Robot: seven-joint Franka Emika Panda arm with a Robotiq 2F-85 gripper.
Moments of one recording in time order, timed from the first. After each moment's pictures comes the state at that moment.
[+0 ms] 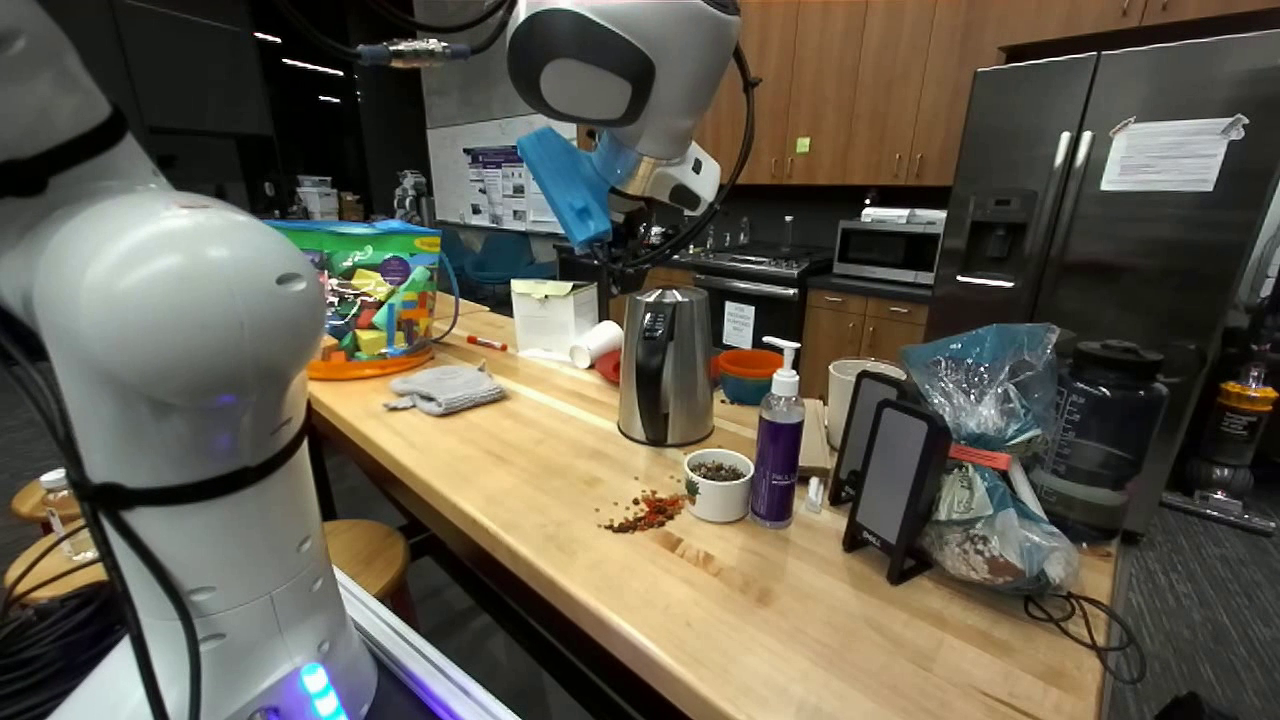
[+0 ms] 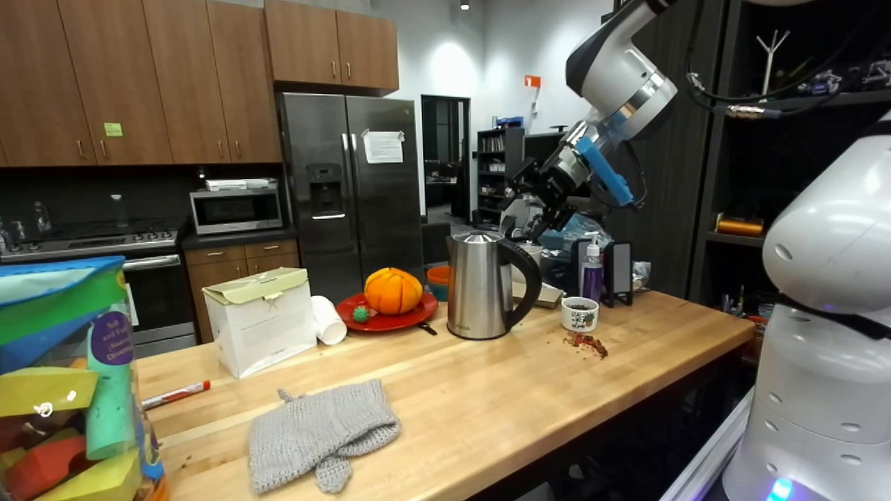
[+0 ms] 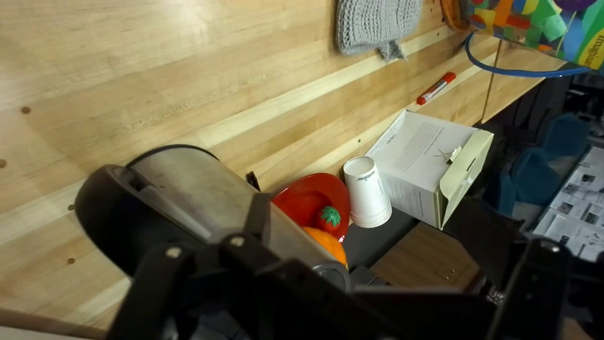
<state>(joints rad) -0.04 -0.51 -0.24 -2.67 0.82 2.20 -0.42</state>
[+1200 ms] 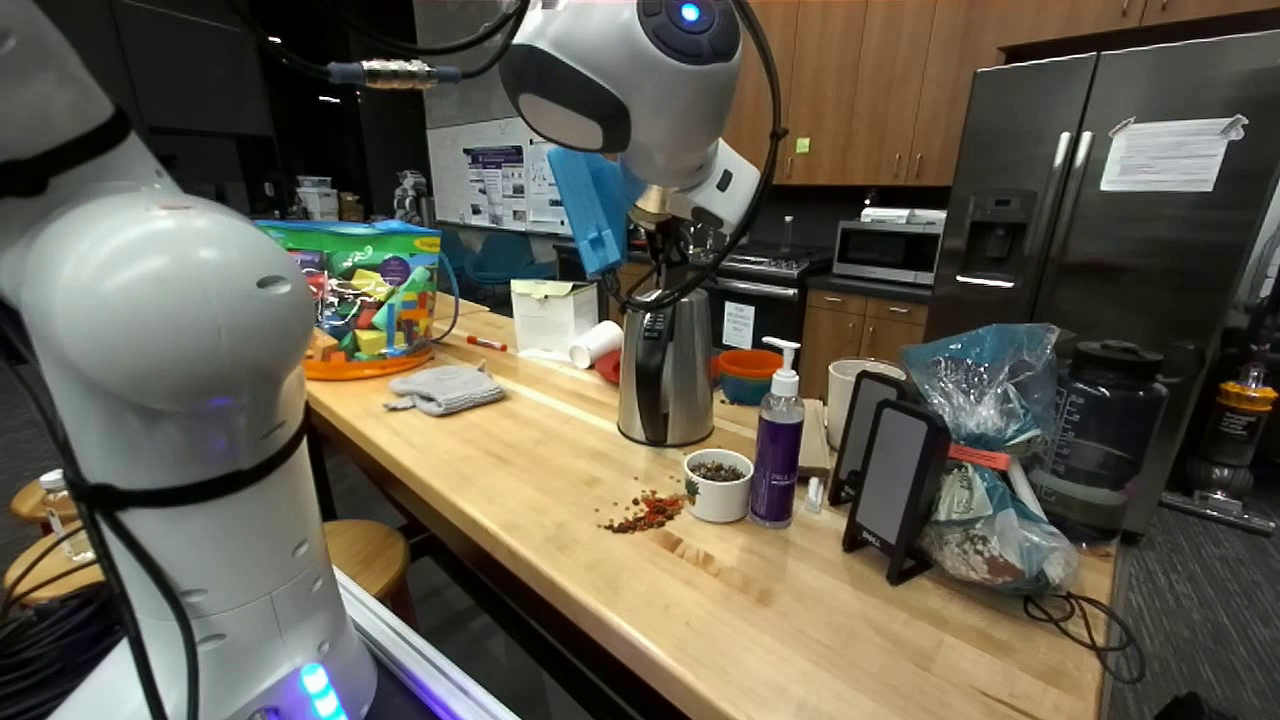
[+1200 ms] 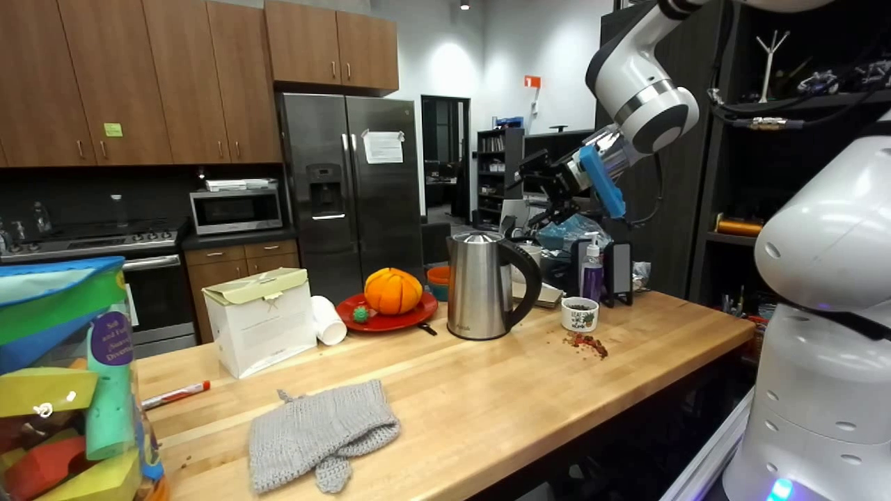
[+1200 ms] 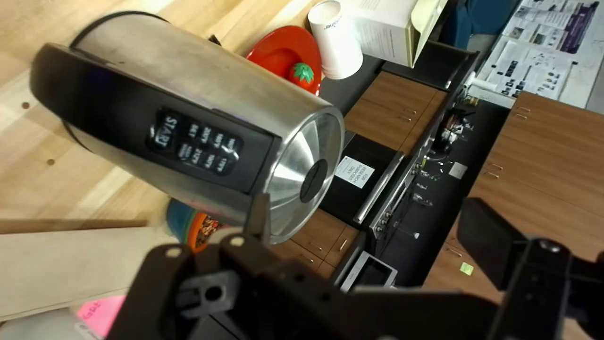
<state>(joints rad) -0.10 -0.51 -0.23 -2.71 1.29 2.41 -0.66</state>
